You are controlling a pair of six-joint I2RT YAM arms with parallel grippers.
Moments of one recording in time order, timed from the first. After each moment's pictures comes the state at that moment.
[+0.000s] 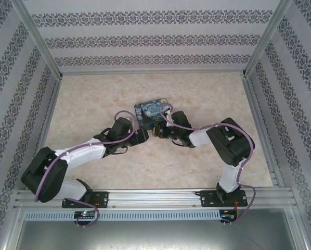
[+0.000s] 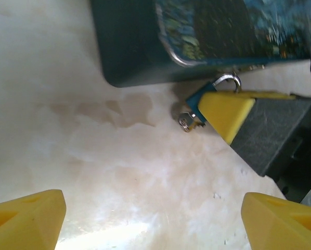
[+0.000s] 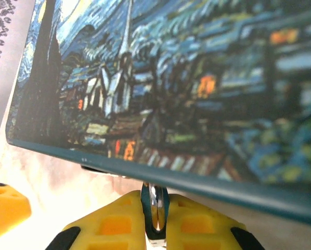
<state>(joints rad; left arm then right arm) -0.59 1.39 0.66 -0.06 0.13 -0.83 0.55 1.85 0.74 0.48 -0.46 0.66</state>
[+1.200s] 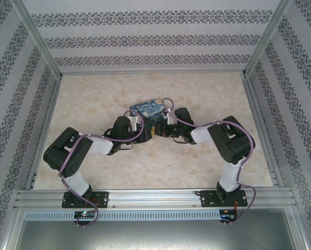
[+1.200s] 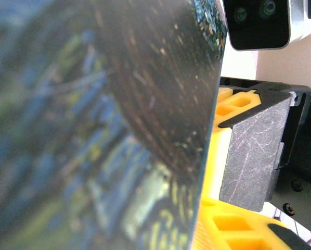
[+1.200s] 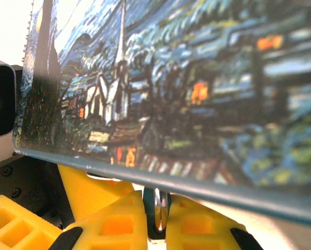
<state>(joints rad) -0.50 1.70 0.60 0.54 0.50 -0.76 0.49 1.87 0.77 0.49 -0.72 0.70</state>
